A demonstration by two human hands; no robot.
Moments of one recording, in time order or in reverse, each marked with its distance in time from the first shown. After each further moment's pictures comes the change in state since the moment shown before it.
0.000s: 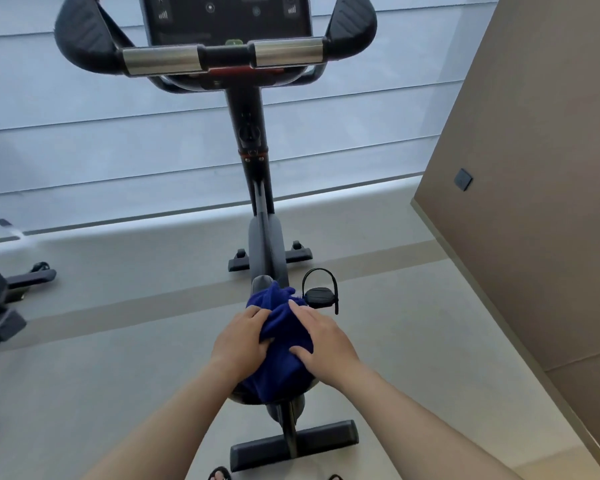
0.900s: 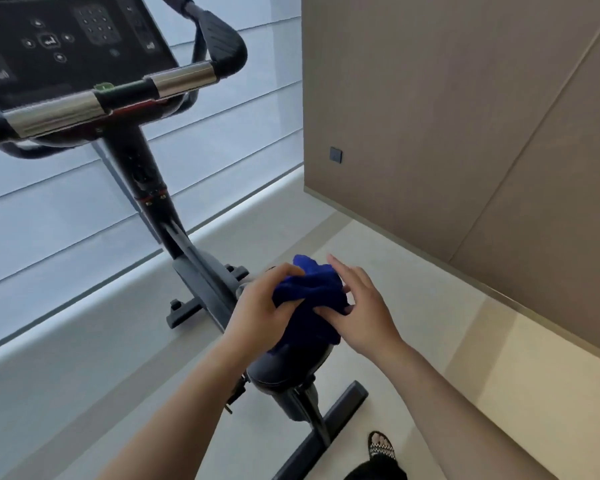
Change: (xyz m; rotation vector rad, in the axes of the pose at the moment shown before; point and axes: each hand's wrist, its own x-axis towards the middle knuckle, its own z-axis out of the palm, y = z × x) left_hand -0.024 0.011 -0.108 -0.473 -0.091 0.684; right_hand -0.068 -0.114 -0.004 0.392 0.753 0.331
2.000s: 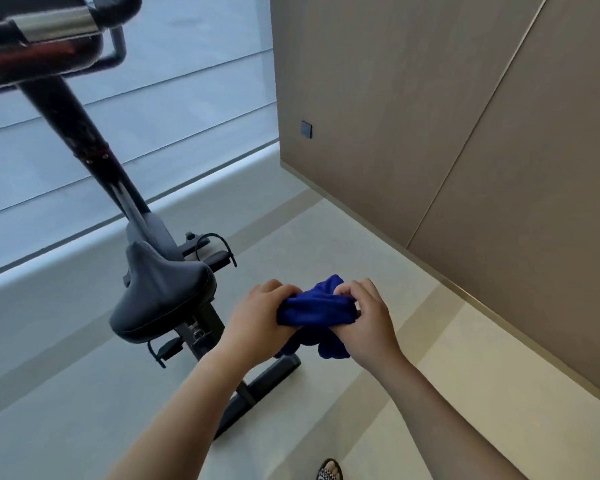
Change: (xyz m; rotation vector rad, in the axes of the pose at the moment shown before) left_hand -0.010 0.138 0.228 0.259 -0.208 -0.157; right_hand -0.098 0.116 -0.226 0.050 0.031 0.075
